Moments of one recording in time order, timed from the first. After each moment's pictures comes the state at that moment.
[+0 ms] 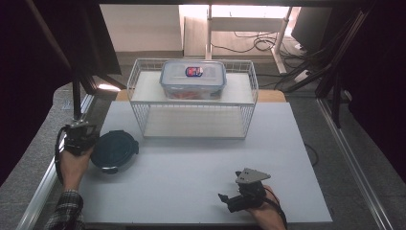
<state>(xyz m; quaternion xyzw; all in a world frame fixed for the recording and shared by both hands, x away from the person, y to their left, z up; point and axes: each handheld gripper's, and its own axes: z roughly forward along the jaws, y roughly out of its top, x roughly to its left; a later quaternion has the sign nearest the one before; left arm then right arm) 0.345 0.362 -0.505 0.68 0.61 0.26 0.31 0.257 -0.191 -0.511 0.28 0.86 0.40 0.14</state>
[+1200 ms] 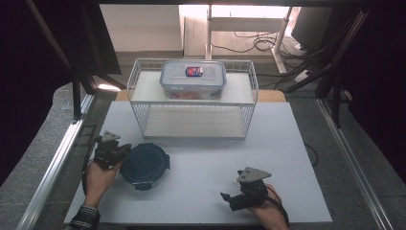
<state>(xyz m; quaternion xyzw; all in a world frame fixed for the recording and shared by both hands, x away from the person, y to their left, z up) 0.309 0.259 -0.499 0.74 0.54 0.21 0.34 0.261 -0.196 -0.511 0.28 0.87 0.39 0.14</state>
